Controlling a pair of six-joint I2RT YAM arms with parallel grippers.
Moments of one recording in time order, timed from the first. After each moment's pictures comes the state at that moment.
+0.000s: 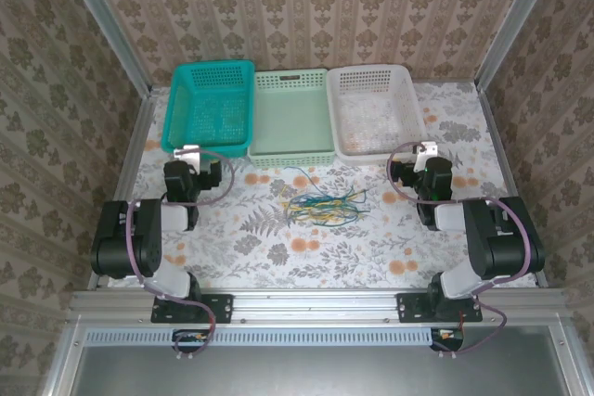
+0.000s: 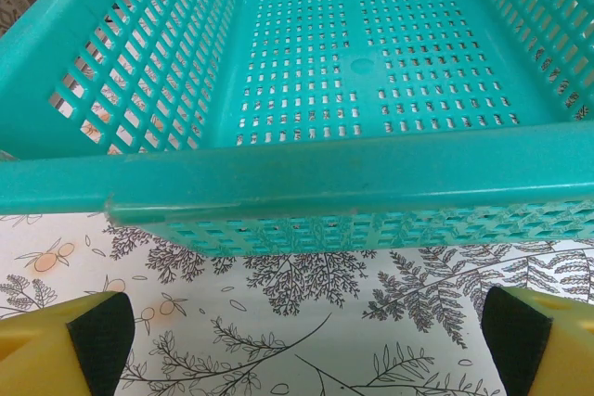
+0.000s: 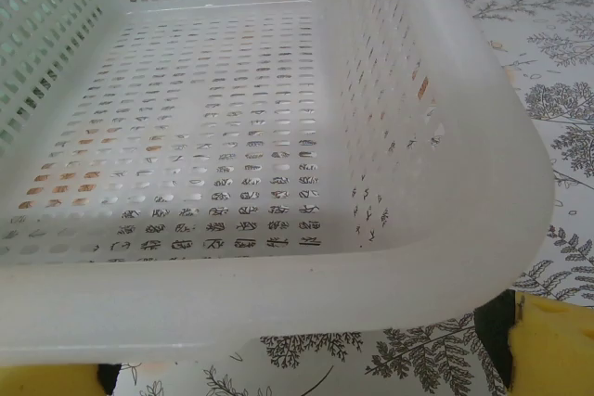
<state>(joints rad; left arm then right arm) -0.02 1.54 0.39 0.75 -0.03 0.09 0.00 1.53 0.39 0.74 0.00 0.03</state>
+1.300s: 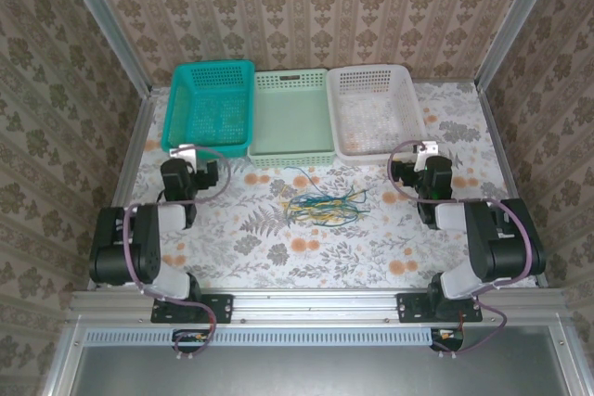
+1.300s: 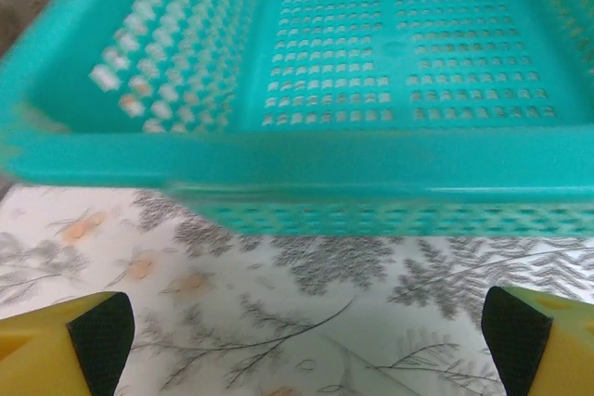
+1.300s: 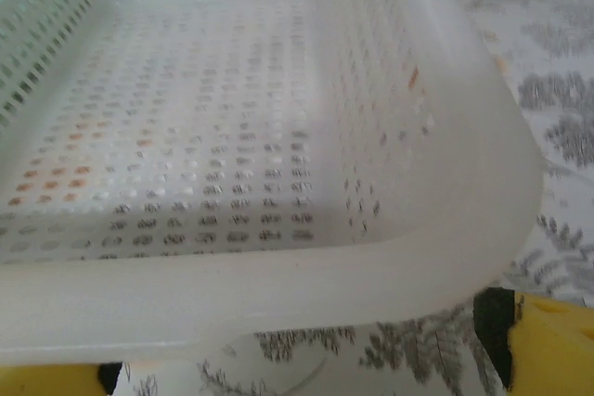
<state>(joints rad) 0.00 1.45 0.45 0.53 -0.11 0.03 0.00 1.48 0.43 0.61 0.02 0.05</state>
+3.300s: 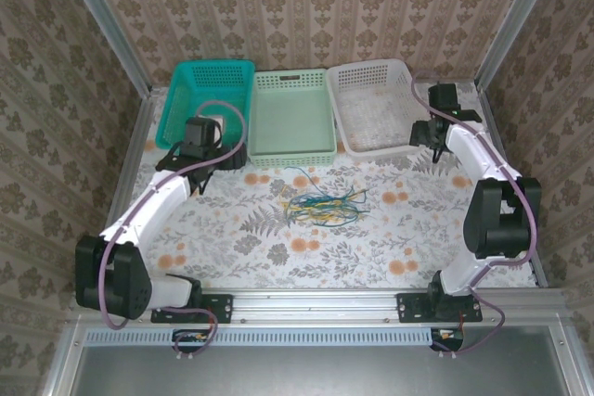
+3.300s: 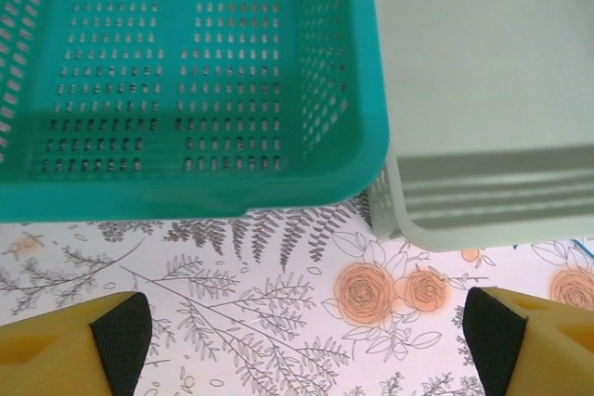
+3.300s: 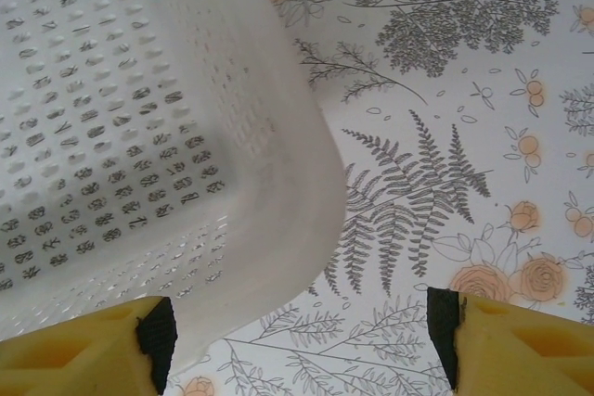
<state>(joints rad) -0.31 1.31 0.96 -0.42 -0.07 -0.18 -0.05 1.67 1.33 -0.72 0.21 0.20</state>
